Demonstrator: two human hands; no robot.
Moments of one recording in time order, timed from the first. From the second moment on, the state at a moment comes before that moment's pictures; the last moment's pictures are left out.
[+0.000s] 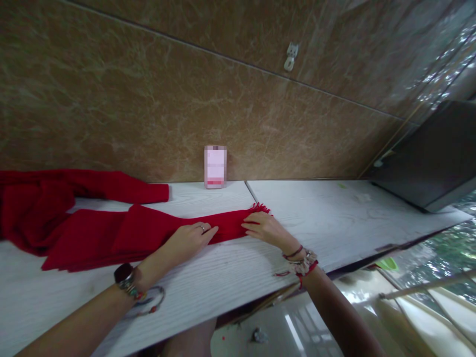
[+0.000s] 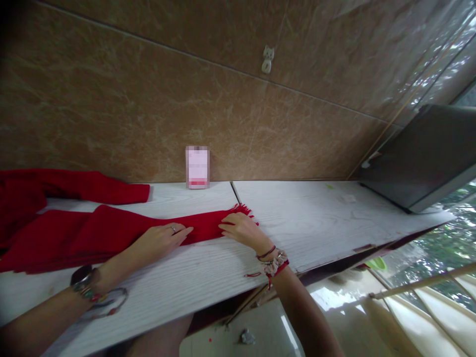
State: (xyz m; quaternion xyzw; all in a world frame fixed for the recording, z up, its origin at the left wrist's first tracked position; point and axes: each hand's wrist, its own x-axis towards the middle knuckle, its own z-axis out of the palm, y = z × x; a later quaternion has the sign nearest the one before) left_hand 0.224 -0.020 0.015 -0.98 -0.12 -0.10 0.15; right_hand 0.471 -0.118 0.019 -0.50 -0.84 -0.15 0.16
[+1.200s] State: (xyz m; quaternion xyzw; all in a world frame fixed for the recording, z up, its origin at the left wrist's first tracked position) left_hand 0.222 -0.025 0.019 -0.97 -0.11 -0.11 0.17; right_hand 0.481 -0.112 0.011 -0.49 -0.80 -0.09 0.34
